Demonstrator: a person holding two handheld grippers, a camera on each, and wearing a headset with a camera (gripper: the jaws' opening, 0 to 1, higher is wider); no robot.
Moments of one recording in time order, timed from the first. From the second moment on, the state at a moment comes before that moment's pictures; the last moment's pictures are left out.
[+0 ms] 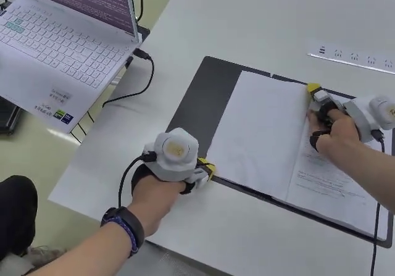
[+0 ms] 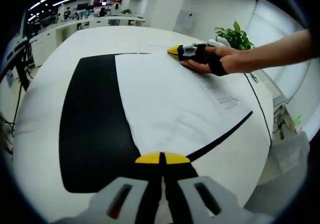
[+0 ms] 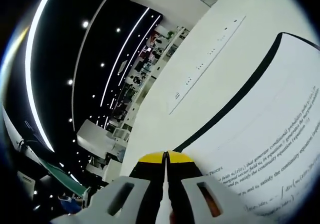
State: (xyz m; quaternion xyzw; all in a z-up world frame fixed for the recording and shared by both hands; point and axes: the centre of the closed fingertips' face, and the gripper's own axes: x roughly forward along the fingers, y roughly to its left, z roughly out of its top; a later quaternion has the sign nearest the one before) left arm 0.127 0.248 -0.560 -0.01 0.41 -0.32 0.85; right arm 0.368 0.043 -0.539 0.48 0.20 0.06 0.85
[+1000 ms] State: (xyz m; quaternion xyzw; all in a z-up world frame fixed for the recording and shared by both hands) left arm 0.127 0.248 -0.560 0.00 0.42 -0.31 0.85; right arm 0.314 0.066 -0.549 0.43 0.21 0.15 0.86
